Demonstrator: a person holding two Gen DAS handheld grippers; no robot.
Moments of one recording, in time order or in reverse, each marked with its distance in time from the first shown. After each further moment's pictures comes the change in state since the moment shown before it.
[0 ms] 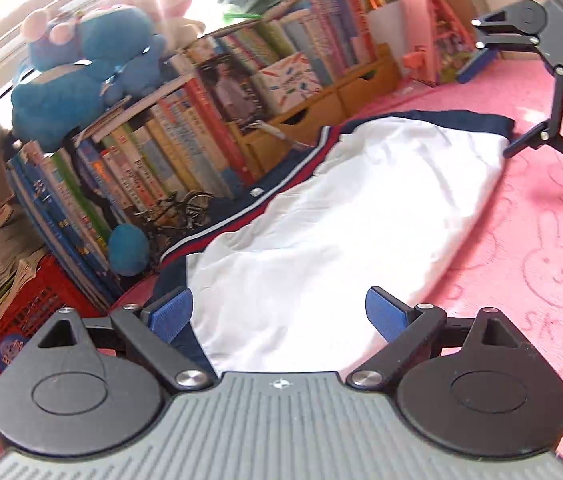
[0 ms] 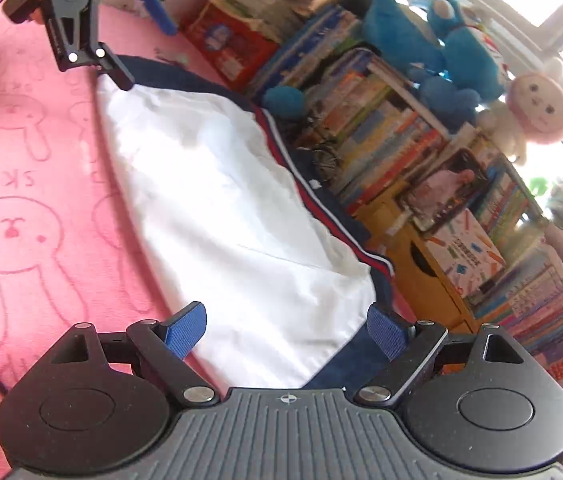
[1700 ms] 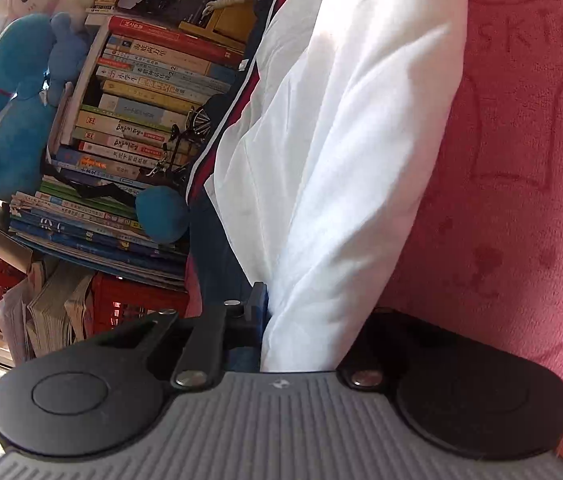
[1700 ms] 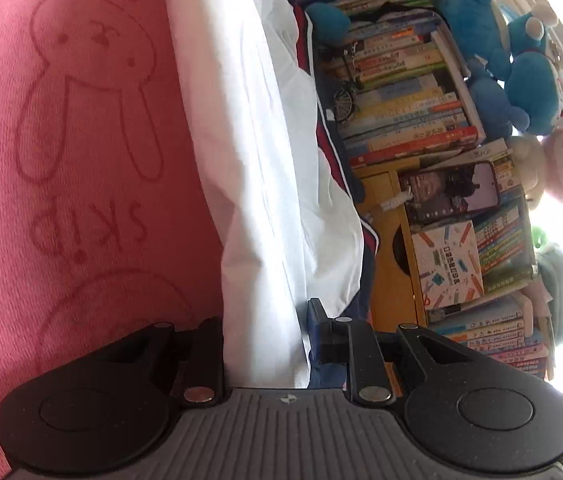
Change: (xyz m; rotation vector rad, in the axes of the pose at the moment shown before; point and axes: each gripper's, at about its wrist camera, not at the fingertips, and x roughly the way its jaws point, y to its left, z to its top) left arm 0.102 -0.008 -0.037 0.489 0.389 0.315; right arm 0.090 0.005 -0.022 -0.294 0.243 -0.243
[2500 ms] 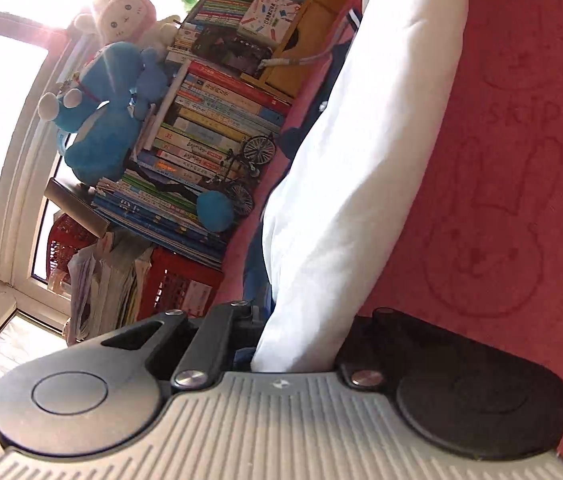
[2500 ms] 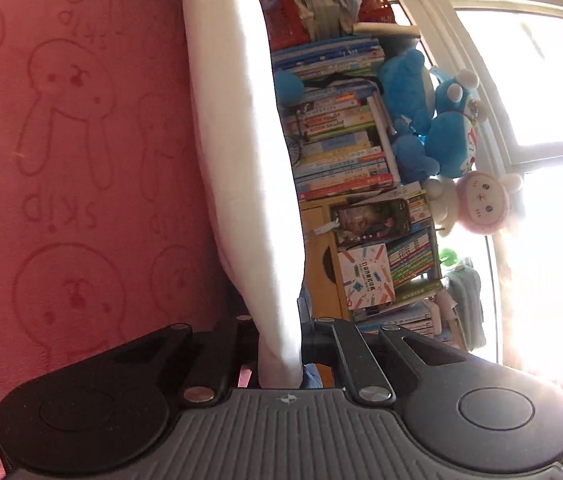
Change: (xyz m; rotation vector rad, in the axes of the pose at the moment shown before) left arm -0.155 -0.025 -0.037 -0.107 -0.062 0.030; right arm -0.157 0.021 -0.044 -0.061 -0.112 -0.128
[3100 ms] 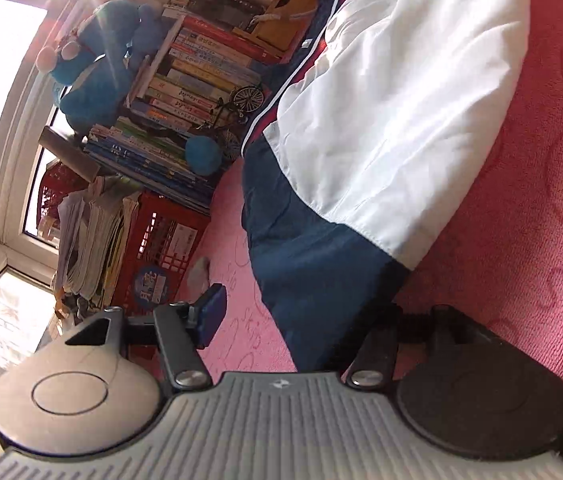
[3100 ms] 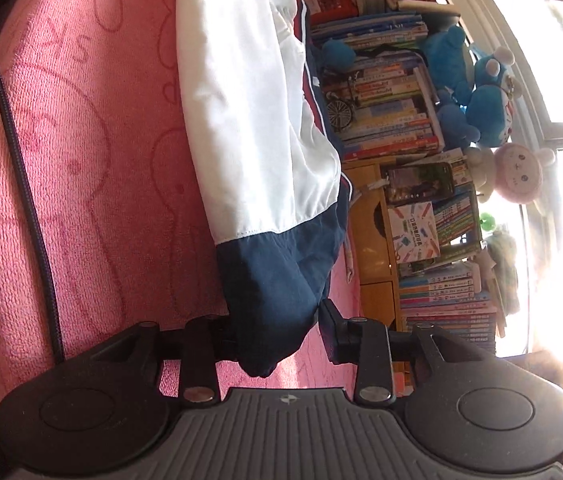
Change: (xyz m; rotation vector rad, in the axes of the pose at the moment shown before) left arm -0.009 0.014 -0.047 -0.150 0.110 -0.004; right arm -0.026 0.025 -0.053 0.002 0.074 0.066
